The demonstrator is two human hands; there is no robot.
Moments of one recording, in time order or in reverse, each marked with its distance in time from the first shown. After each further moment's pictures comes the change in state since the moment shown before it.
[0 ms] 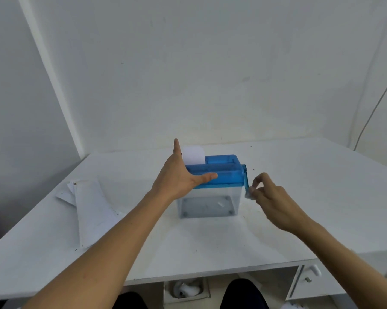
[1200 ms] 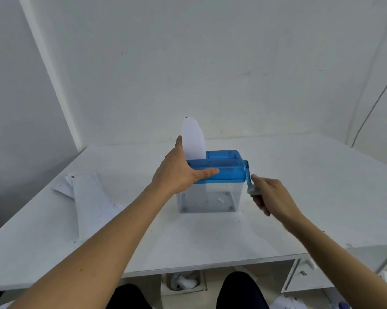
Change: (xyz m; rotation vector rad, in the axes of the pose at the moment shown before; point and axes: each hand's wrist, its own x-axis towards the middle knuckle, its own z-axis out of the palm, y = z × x) left_hand 0.002 -0.009 0.001 0.046 0.026 0.038; right_hand 0.001 -0.012 0.013 0.292 0.128 0.219
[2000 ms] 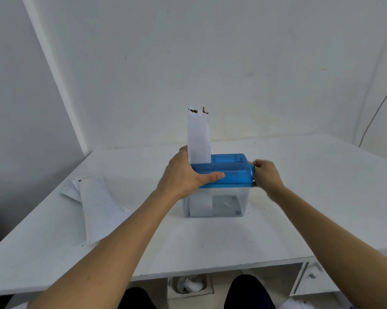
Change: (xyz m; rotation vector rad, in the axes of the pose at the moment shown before) left_hand -0.009 0.005 -0.002 -0.075 0.000 0.017; right_hand 0.093 0.009 0.020 0.084 0.104 0.098
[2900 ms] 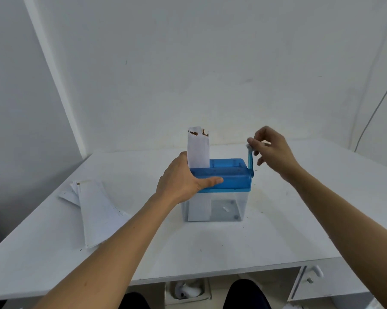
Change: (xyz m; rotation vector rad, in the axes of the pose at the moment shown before) left_hand -0.004 0.003 -0.001 0.056 0.000 -0.048; right_hand -0.004 -0.065 -0.045 0.038 -0.025 -0.418
